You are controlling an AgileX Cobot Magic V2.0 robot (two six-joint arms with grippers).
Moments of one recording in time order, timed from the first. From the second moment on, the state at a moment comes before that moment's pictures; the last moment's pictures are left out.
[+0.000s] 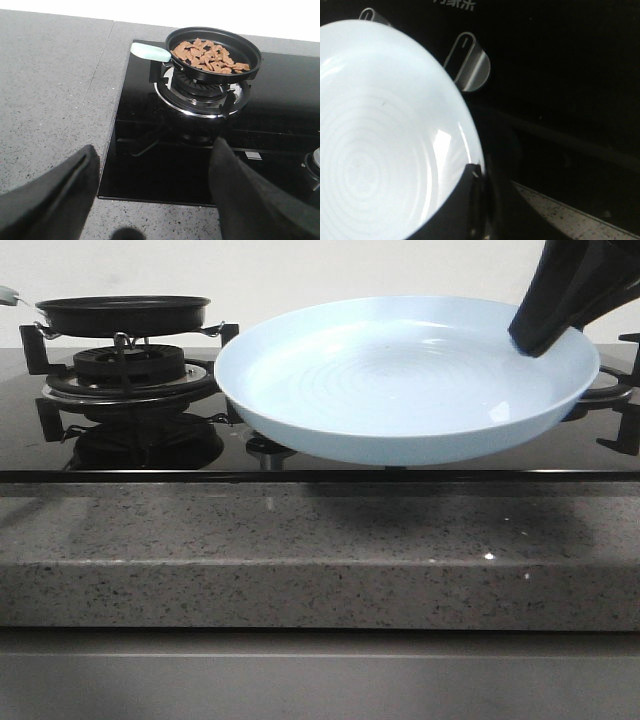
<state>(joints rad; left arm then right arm) -0.02 0.53 -0.70 -0.06 0.63 -0.05 0.31 1.29 -1.06 0.35 0.80 -0.07</state>
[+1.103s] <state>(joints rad) -0.02 0.77 -0.81 -0.05 0.76 -0.05 0.31 1.29 -1.06 0.35 0.80 -0.07</state>
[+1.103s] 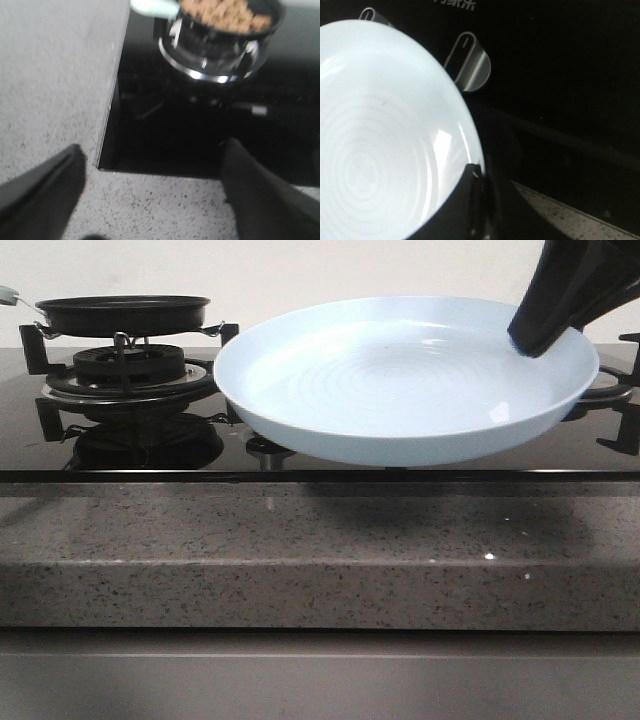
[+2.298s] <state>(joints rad) 0.31 1.61 -1.21 -1.26 0.74 0.62 0.31 1.29 -1.06 0.35 0.80 -0.07</state>
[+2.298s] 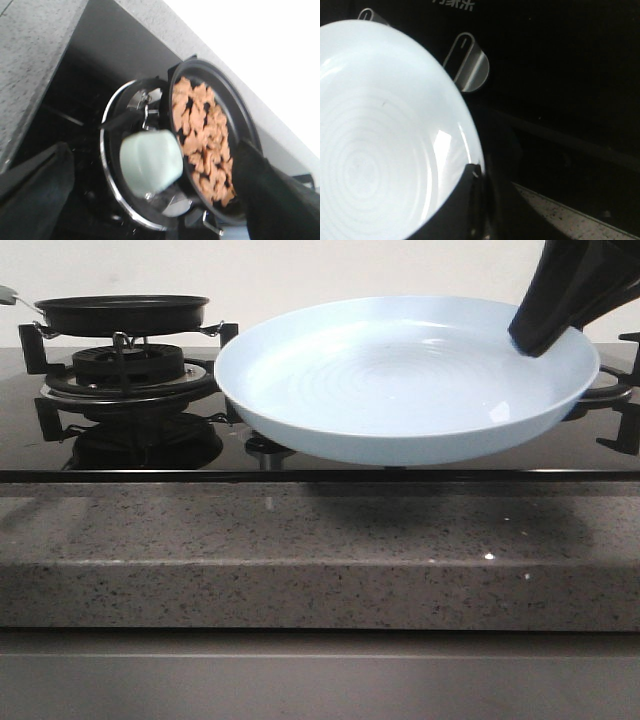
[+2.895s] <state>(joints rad) 0.31 1.77 -1.30 -1.40 0.84 0.62 0.31 1.29 -1.06 0.35 0.80 -0.07</state>
